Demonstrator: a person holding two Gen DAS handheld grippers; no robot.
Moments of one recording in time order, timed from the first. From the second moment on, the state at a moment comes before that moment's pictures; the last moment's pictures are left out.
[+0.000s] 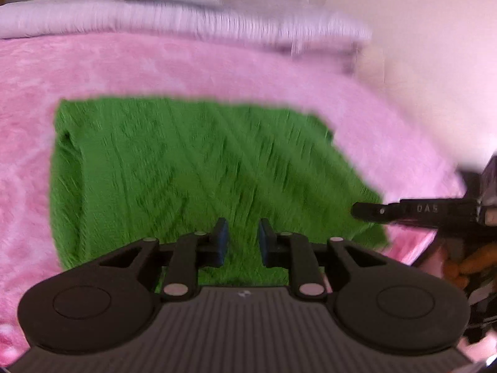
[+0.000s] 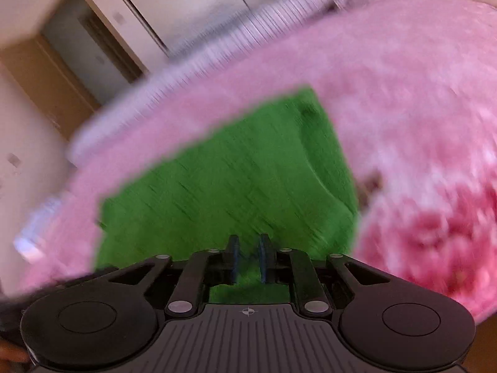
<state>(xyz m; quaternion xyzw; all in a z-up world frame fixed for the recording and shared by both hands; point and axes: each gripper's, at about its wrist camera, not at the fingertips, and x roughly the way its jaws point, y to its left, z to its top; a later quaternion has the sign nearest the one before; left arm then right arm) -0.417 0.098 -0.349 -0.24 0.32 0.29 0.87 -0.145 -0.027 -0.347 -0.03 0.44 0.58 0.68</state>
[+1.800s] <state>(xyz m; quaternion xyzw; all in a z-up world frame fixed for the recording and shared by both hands) -0.552 0.140 -0.356 -0.49 0.16 0.31 0.80 -0.317 0.062 -0.322 -0.26 0.23 0.75 0.57</state>
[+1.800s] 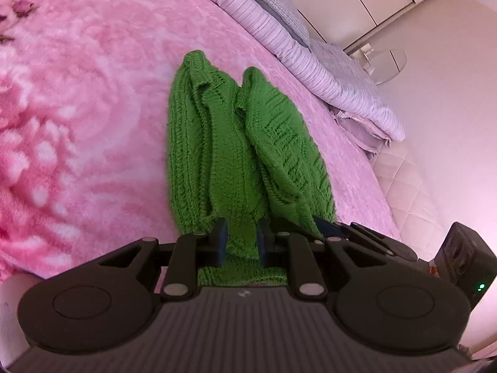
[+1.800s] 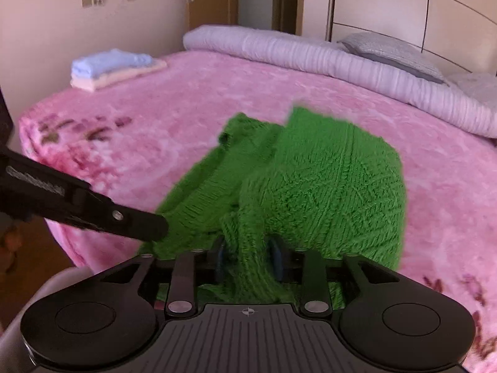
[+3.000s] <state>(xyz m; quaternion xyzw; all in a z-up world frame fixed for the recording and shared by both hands) -0.436 0.293 -0.370 -0.49 0.15 0.32 0.80 -0.110 0.189 -0.341 -0.01 0.56 0.60 0.56</state>
